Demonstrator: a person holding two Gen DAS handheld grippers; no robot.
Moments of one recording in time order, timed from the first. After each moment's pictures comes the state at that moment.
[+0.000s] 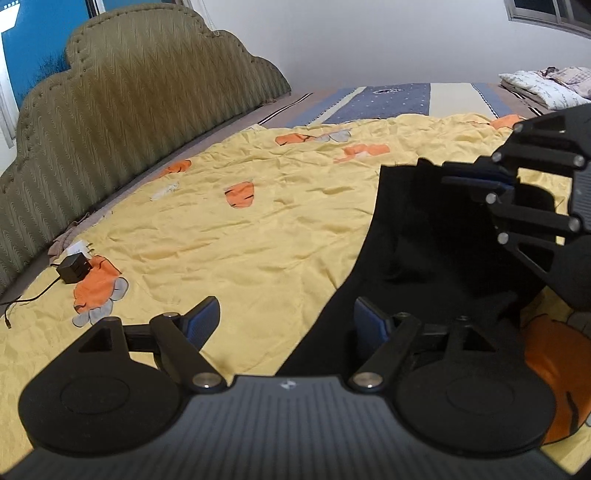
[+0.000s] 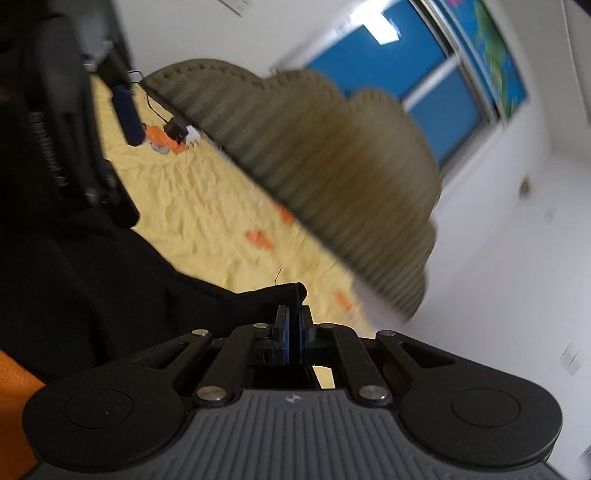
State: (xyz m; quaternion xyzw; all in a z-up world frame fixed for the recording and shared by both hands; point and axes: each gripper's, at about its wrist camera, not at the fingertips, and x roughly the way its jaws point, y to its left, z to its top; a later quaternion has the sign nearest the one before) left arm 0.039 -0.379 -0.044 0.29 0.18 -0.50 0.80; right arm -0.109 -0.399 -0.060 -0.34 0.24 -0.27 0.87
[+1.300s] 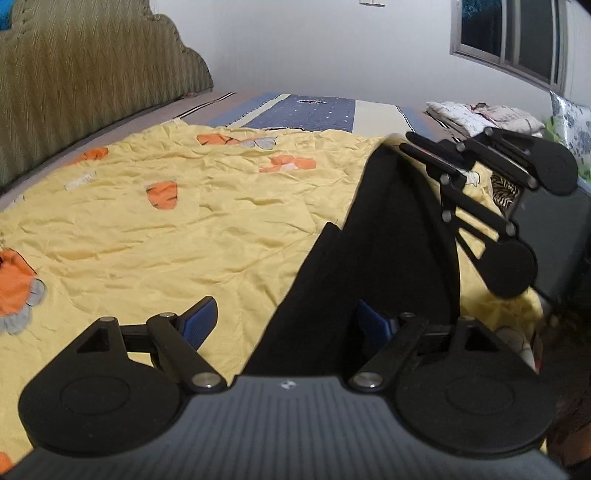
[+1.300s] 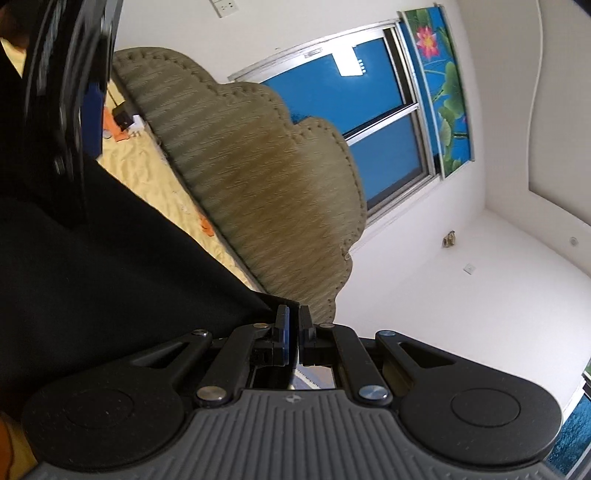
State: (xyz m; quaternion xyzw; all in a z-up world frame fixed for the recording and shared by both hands) left arm 0.077 -0.379 -0.030 0.23 0.23 -0.63 0.70; right arm -0.102 -0.403 -0.059 -0.44 0.18 -0.37 0.80
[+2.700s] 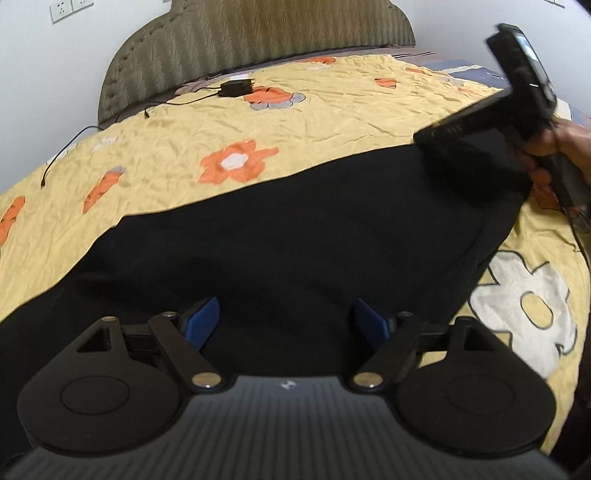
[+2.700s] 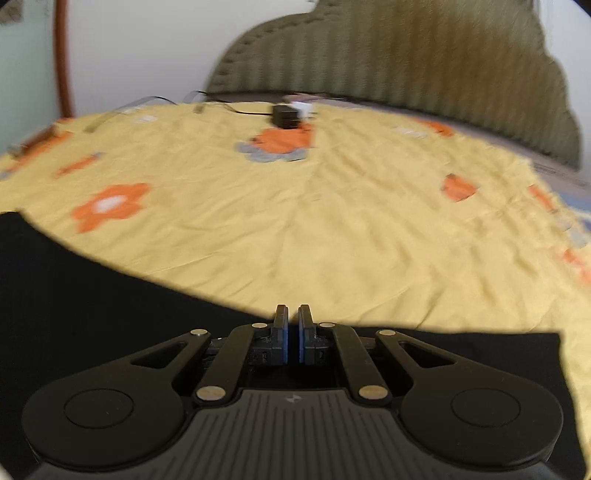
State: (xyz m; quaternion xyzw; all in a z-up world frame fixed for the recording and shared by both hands) left arm 0.005 -0.106 -0.055 0.21 0.33 -0.33 0.86; right arm 0.013 -0.375 -0.043 0.02 0.36 -0.12 0.92
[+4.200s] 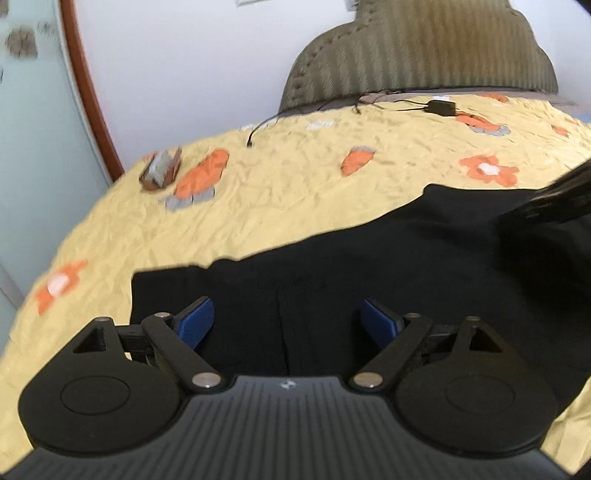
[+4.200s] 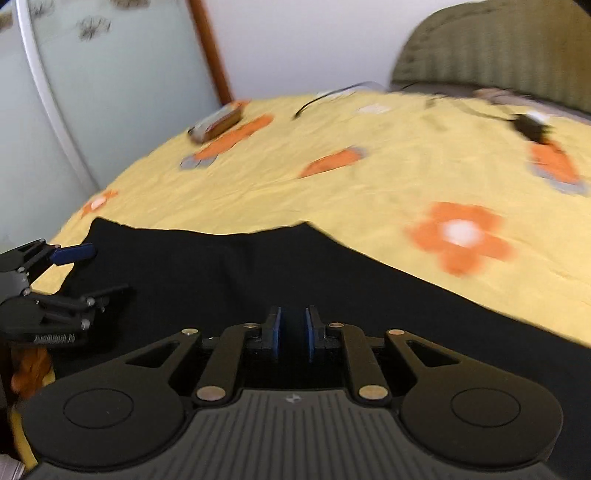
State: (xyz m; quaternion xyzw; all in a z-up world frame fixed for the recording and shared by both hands) left arm 0.056 0.080 -0.040 0.14 0.29 -0.11 0.94; right arm 0.085 -0.165 -0.018 0.08 0.39 0.16 0.90
